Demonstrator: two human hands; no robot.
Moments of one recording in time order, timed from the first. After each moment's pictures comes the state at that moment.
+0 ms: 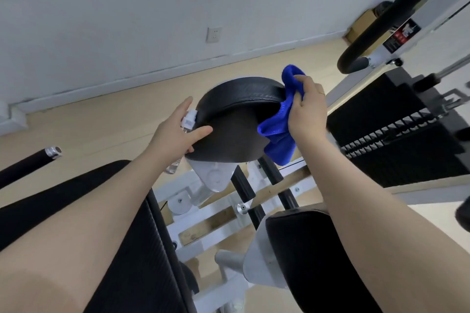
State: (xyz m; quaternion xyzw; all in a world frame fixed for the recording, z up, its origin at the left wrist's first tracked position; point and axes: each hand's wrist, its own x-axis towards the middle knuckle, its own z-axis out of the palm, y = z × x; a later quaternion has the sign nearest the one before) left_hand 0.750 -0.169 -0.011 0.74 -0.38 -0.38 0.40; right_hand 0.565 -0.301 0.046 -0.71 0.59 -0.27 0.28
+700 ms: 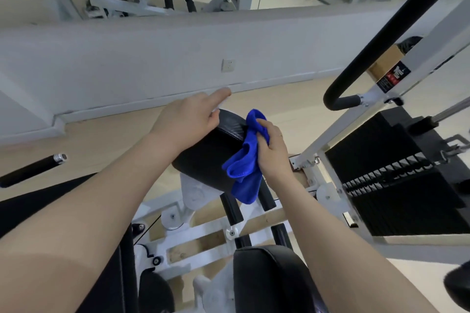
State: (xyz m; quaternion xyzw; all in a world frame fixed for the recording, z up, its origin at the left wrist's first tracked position) left_hand 0.676 -0.251 0.097 0.80 -0.57 -0.05 0.18; right_hand 0.515 -0.328 0.037 -0.69 0.43 -0.25 0.52
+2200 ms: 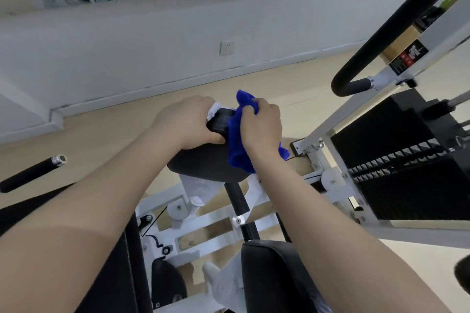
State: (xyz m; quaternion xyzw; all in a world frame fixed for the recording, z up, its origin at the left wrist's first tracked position) left_hand 0.699 -0.267 0.083 0.79 -0.55 -0.25 0.09; right_hand 0.572 -0.330 0.070 -0.68 0.59 -0.19 0.40
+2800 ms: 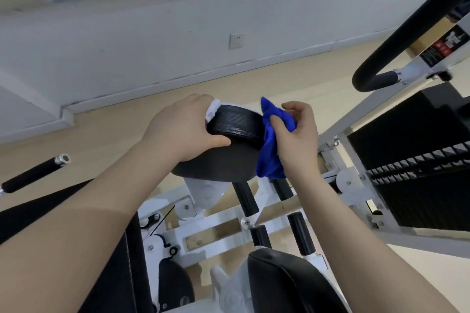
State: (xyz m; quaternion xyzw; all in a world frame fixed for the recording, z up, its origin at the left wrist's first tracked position) left_hand 0.690 -0.253 0.096 0.84 -0.50 -0.20 0.10; right_hand 0.534 -0.348 0.032 -0.64 0.50 -0.32 0.49
